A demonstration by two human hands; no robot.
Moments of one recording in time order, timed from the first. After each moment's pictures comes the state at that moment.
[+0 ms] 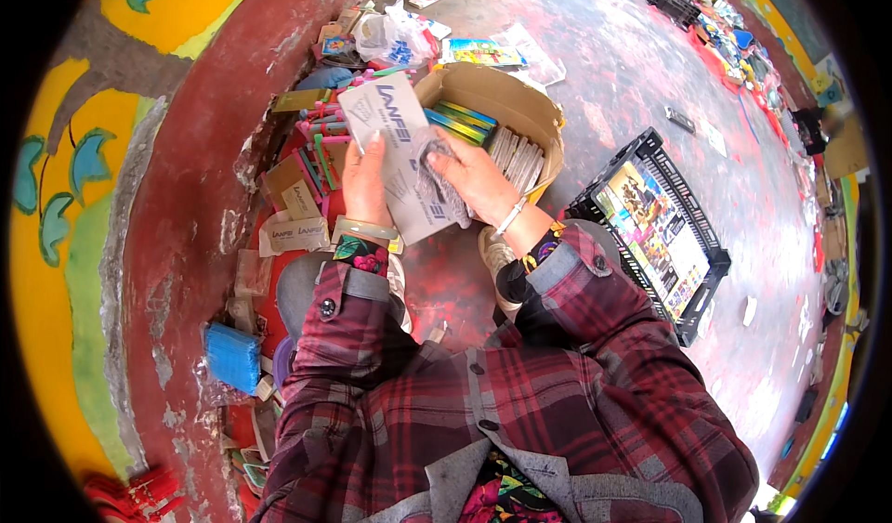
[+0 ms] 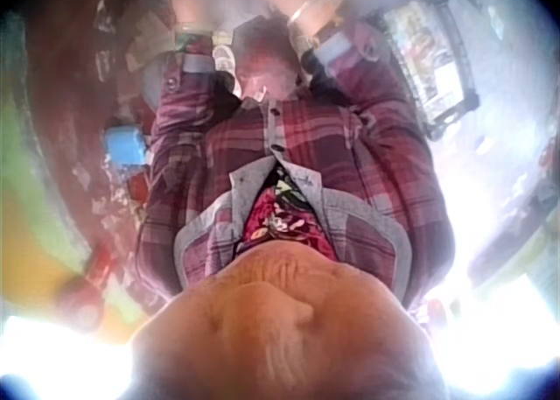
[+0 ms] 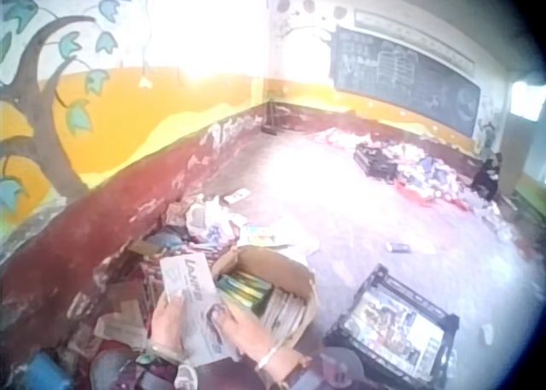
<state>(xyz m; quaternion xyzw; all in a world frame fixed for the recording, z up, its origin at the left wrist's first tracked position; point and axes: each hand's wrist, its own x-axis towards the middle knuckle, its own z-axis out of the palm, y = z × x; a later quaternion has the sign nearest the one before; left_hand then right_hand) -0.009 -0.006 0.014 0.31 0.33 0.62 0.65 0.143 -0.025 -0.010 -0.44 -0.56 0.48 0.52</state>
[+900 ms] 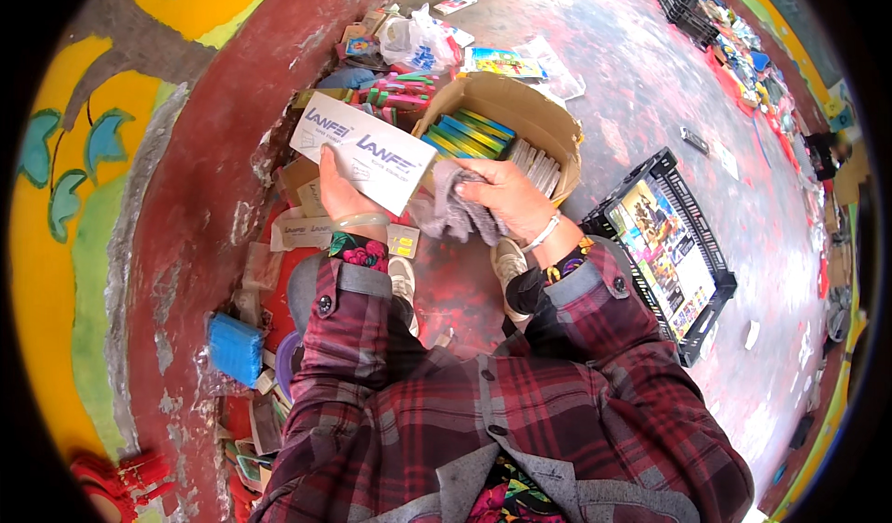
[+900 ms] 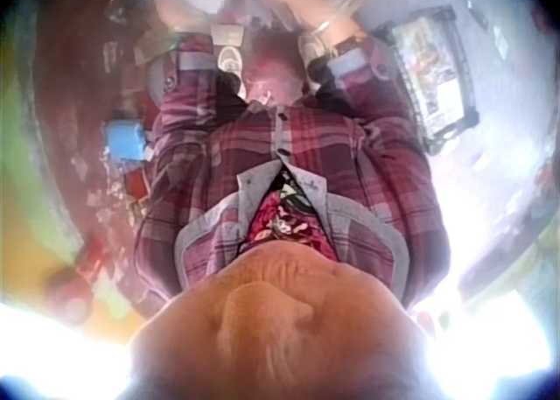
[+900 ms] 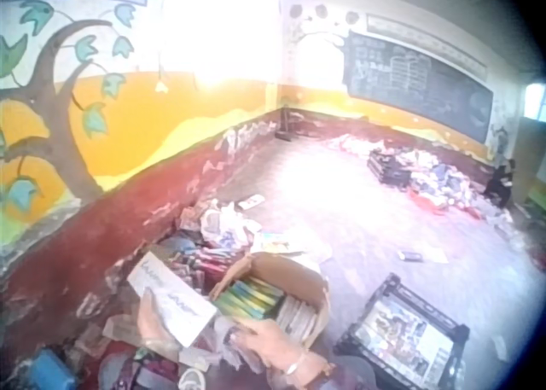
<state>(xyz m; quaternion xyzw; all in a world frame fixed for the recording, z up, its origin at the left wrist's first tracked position) -0.048 0.018 0.006 0.14 0.22 0.70 0.66 0.161 -0.043 0.018 -0.39 -0.55 0.61 0.42</state>
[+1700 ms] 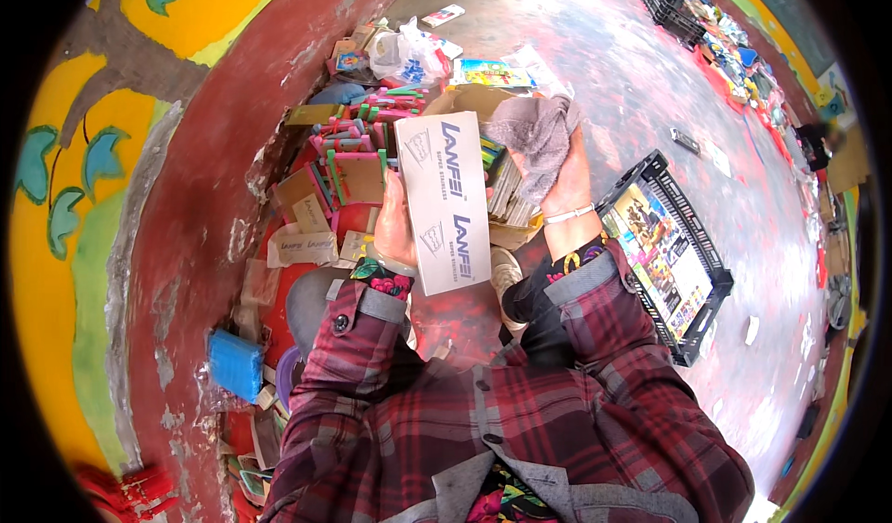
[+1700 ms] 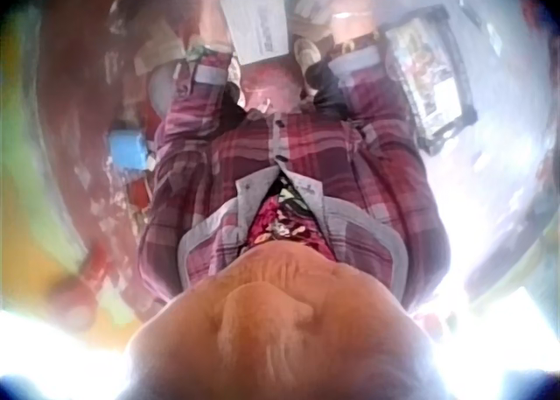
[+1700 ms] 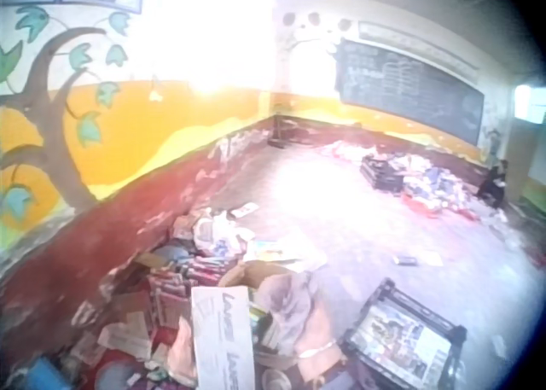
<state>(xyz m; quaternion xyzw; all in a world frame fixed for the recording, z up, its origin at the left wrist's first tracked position) -0.003 -0.031 0.025 0.24 0.01 0.39 0.89 0.209 -0.023 0.048 -0.19 -0.16 0.63 0.74</state>
